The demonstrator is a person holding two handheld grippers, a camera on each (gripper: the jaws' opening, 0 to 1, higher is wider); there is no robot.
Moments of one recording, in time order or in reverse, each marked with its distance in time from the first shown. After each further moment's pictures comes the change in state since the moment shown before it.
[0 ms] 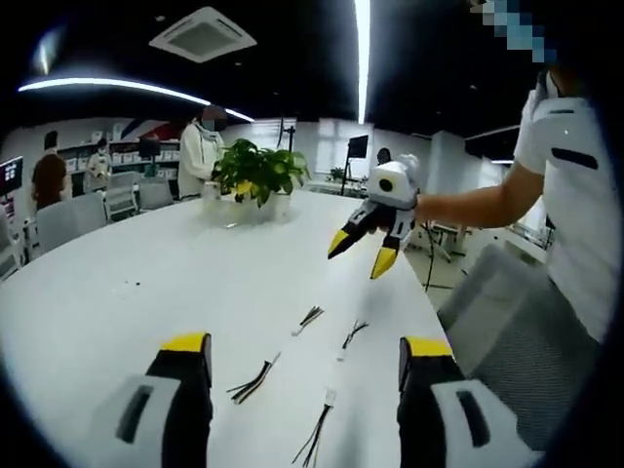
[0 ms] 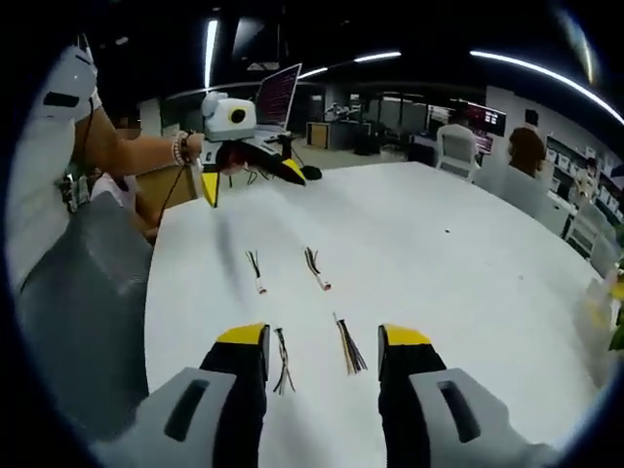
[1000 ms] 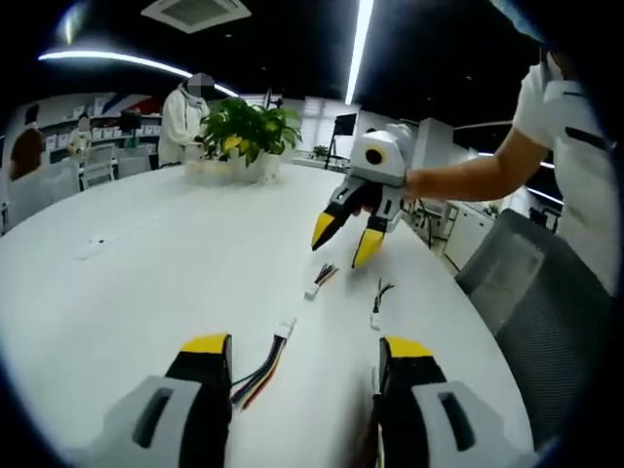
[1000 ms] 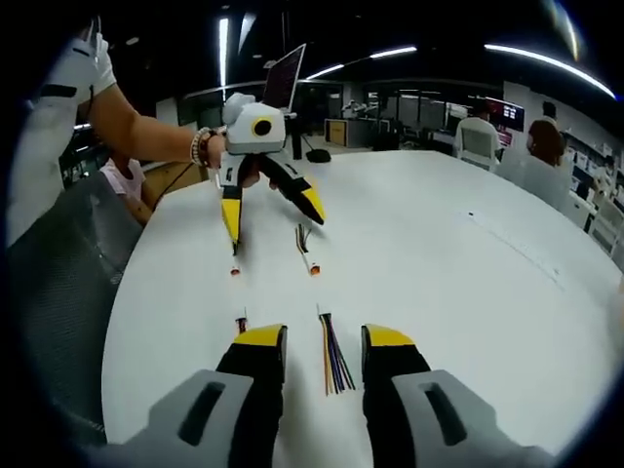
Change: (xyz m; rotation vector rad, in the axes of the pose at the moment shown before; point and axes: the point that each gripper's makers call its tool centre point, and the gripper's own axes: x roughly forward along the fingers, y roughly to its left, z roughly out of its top) left arm 0.064 0.025 -0.066 -0.026 0.089 -0.105; right arm 0.059 -0.018 -0.032 -0.009 0.001 0.087
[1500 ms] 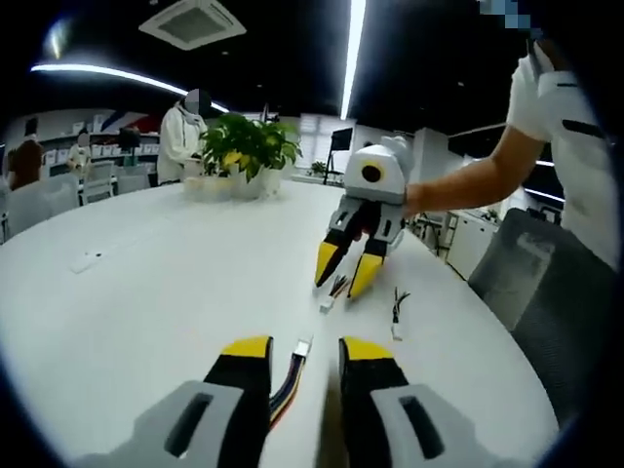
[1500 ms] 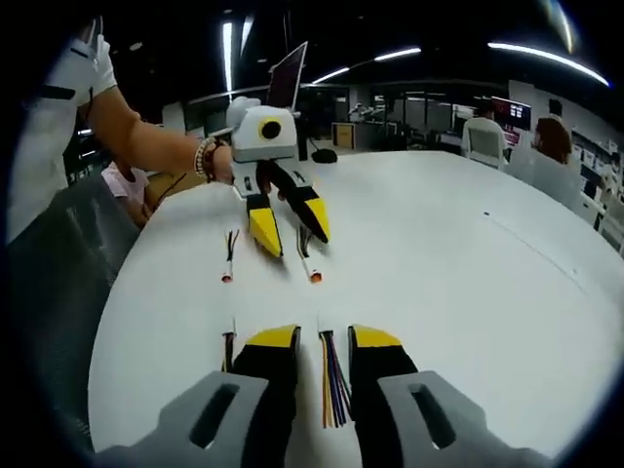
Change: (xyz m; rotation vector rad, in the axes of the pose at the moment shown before) left arm 0.020 0.012 0.001 0.038 -0.066 0.006; right arm 0.031 0.001 0.000 0.001 -0.015 0.045
